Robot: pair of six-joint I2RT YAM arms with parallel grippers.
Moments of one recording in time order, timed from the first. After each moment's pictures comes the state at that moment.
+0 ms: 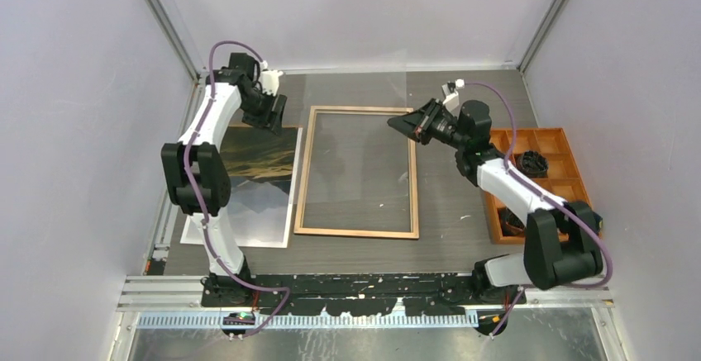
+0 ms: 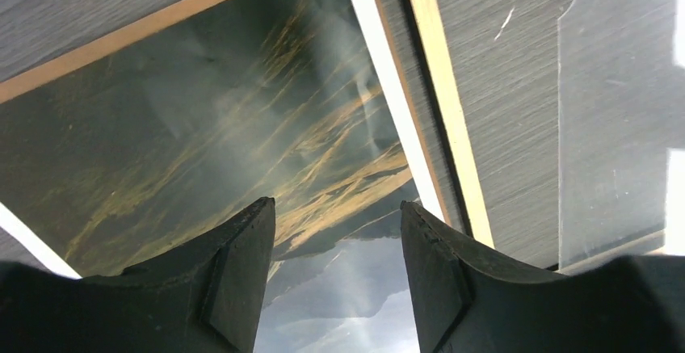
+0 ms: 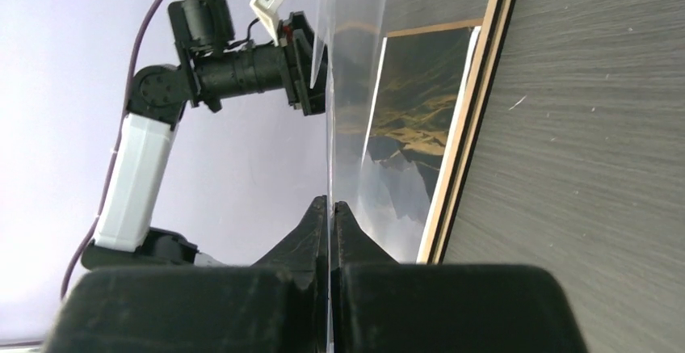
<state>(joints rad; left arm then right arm) -0.06 1.94 1.78 -1.01 0.29 0.29 0.24 1.34 0.81 0.41 -0.66 1.15</state>
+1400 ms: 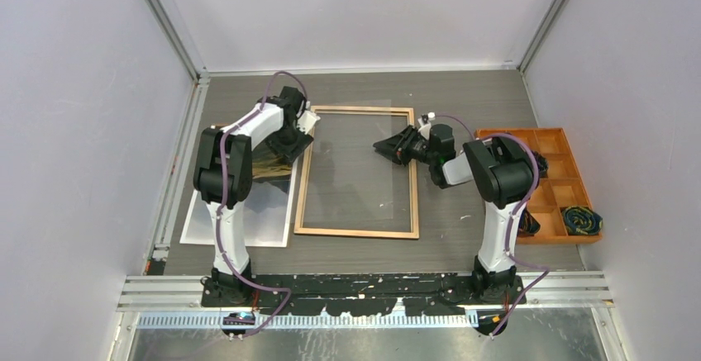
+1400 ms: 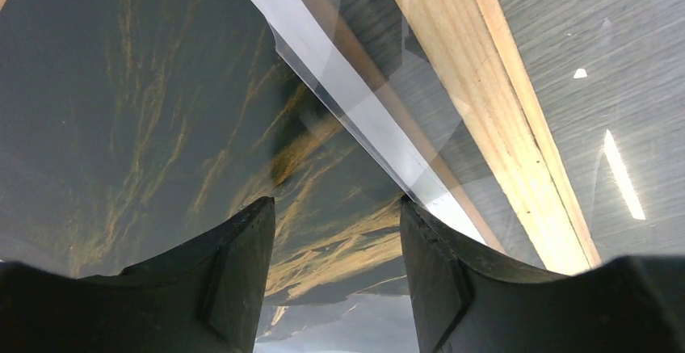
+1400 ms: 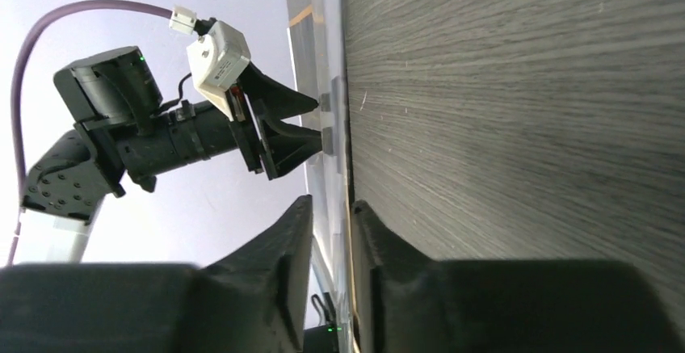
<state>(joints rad) -0.27 2.07 1.55 -0.84 -0.07 0.41 0.27 2.02 0.78 0.96 -0.65 1.29</state>
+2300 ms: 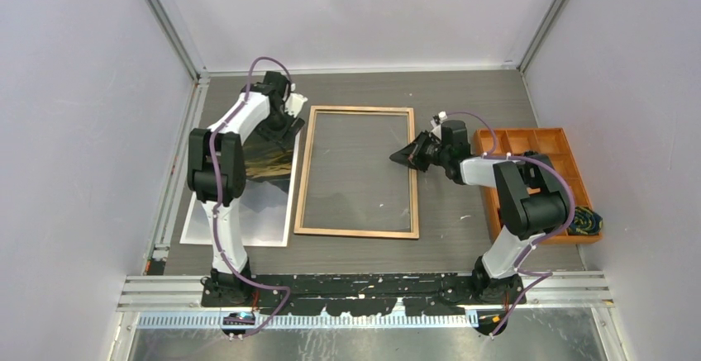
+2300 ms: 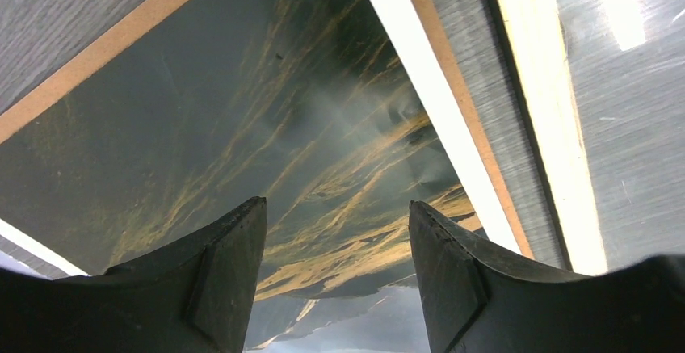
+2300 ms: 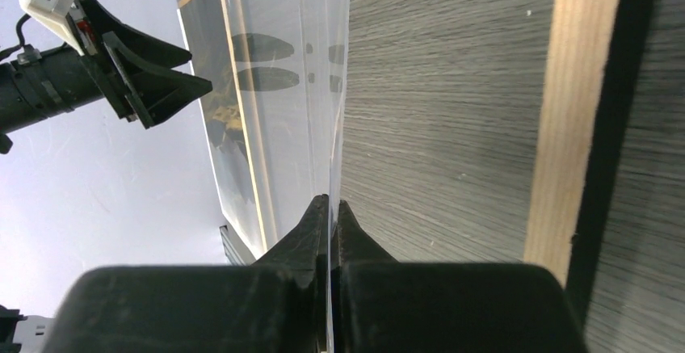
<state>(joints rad) -0.18 2.07 1.69 -0.90 -0.01 0.39 0.21 1.71 0.74 0.38 -0.59 0.93</state>
